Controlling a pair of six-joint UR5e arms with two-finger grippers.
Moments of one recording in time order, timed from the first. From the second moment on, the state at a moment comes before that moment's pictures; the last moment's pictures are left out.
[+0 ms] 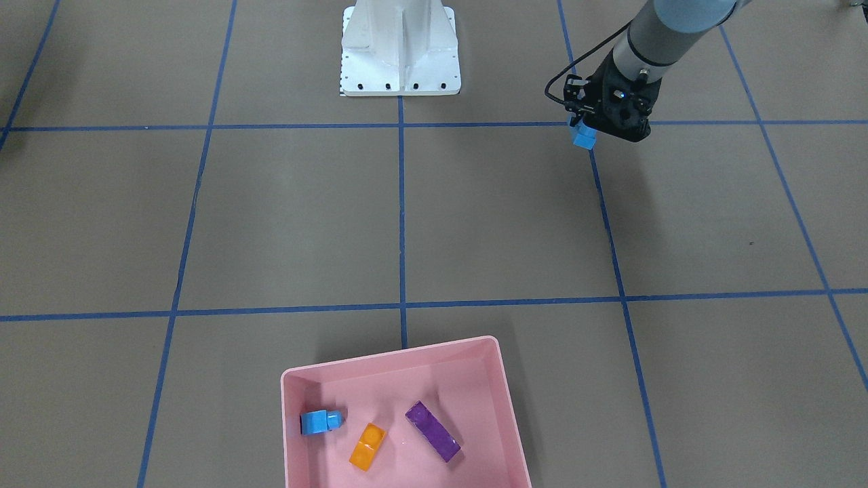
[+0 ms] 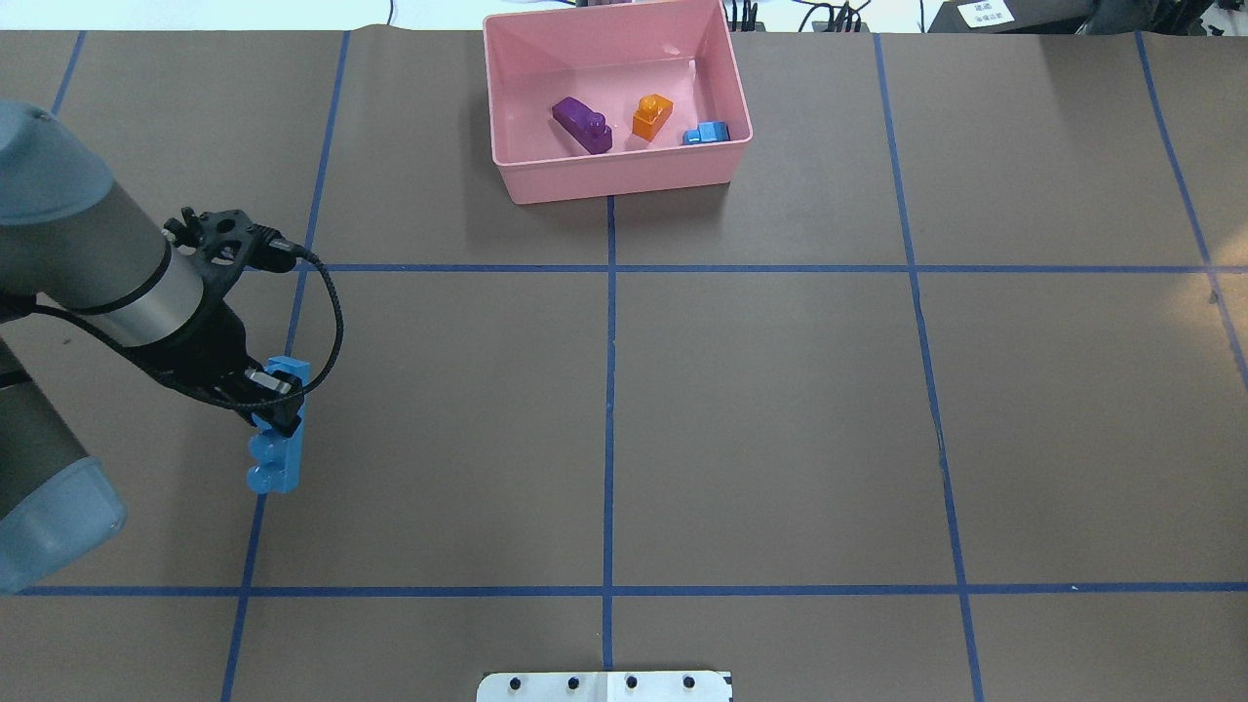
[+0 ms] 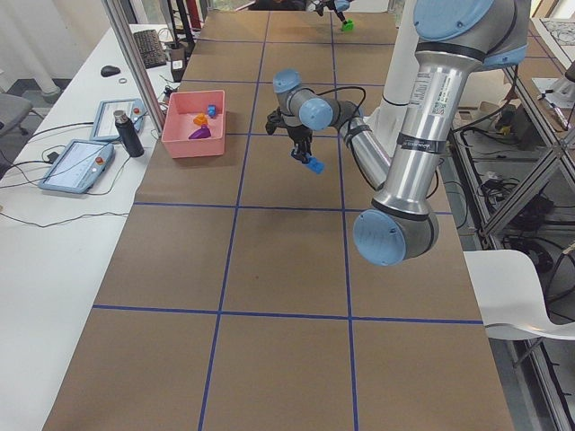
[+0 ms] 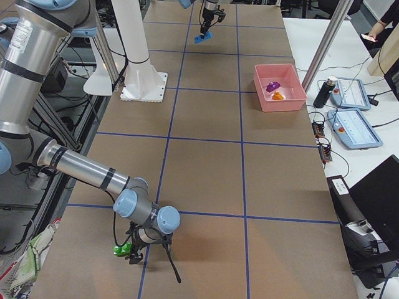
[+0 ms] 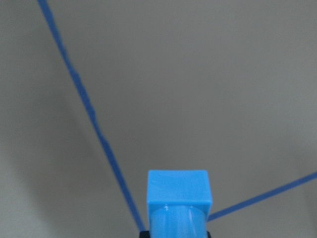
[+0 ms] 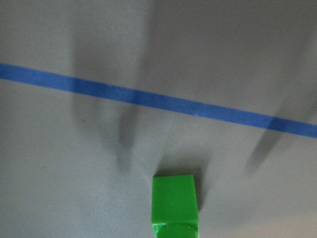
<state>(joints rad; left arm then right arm) -0.76 -1.89 -2.10 -1.31 -2.28 -0.65 1.33 -1.99 1.50 -1.70 2.21 -0.43</state>
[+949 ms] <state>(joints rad) -0.90 -2.18 -1.89 -1.33 -2.30 -0.70 1.33 -1.98 1.45 -1.70 2.23 -0.43</state>
